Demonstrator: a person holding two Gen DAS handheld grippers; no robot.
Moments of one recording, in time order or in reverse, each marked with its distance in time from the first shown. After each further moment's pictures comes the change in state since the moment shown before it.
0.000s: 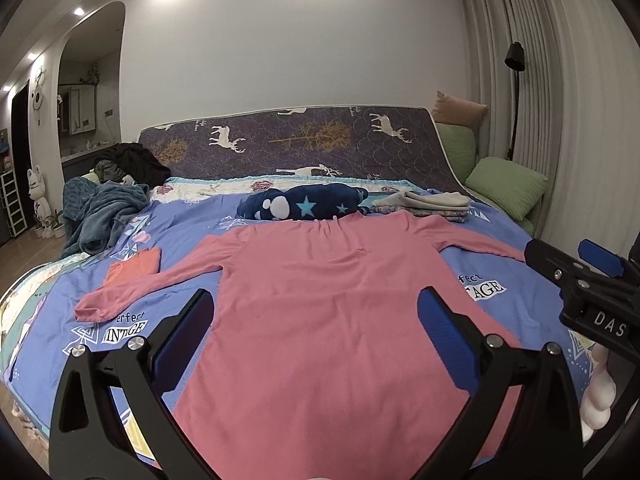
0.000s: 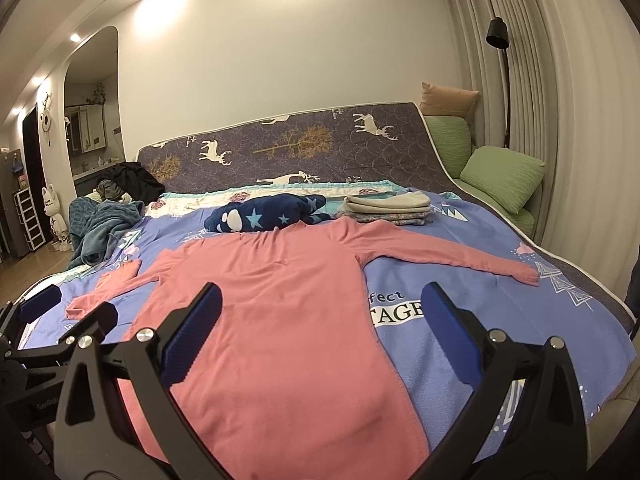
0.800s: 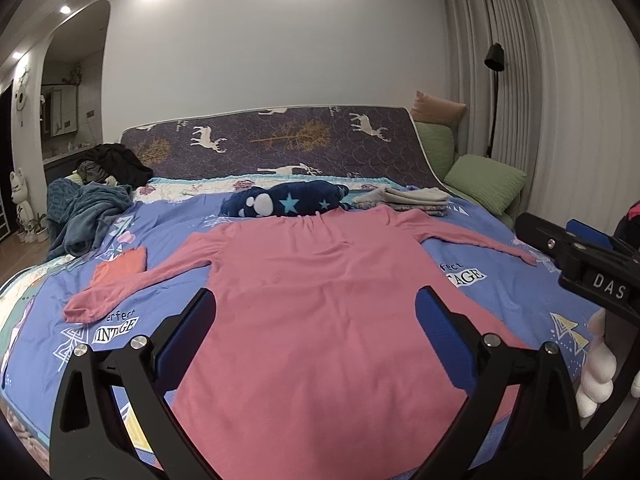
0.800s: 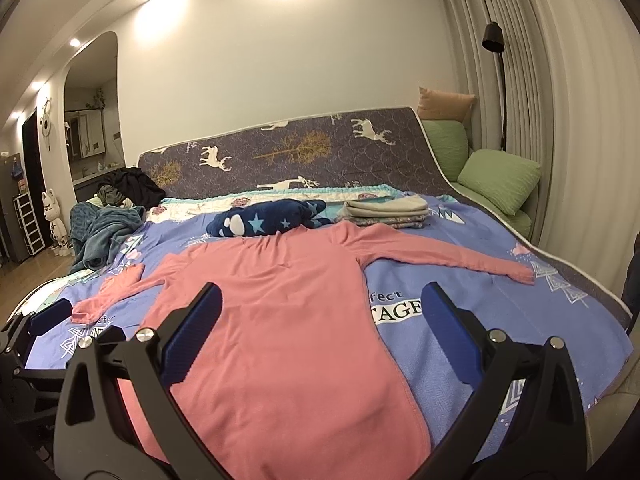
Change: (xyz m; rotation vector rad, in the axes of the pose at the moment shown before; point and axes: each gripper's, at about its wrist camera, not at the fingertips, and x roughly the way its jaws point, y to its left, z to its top) left arm -0.019 0.016 -0.011 -0.002 -0.006 -0.074; right arm -0.027 0.011 -0.003 -0.012 -0.041 0.002
